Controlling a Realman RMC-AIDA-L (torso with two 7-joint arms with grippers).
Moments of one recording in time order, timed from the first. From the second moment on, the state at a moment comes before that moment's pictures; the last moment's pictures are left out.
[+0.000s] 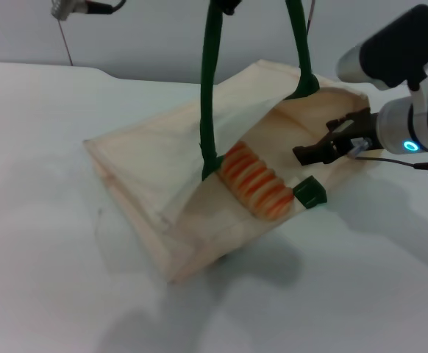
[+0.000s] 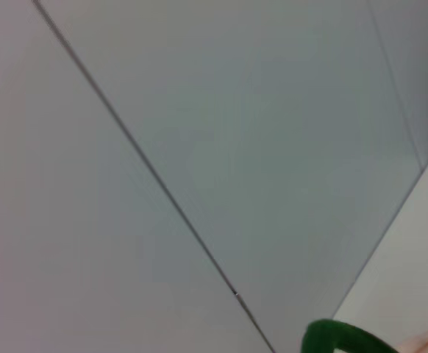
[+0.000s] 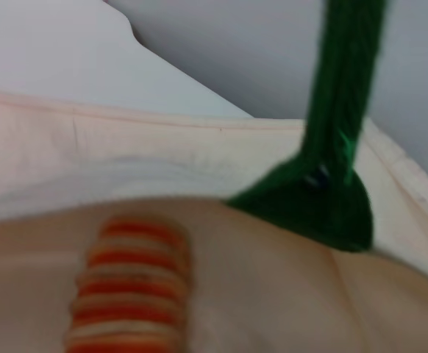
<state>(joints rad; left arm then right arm) -0.61 -2.03 1.59 2.02 -0.40 -1.28 0.38 0.67 2.03 -1.61 -1.03 -2.46 -0.84 2.58</state>
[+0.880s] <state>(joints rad) -0.55 -2.03 1.57 2.02 -0.31 -1.26 0.32 0.57 2.03 -1.55 -1.18 -2.49 -0.93 2.58</state>
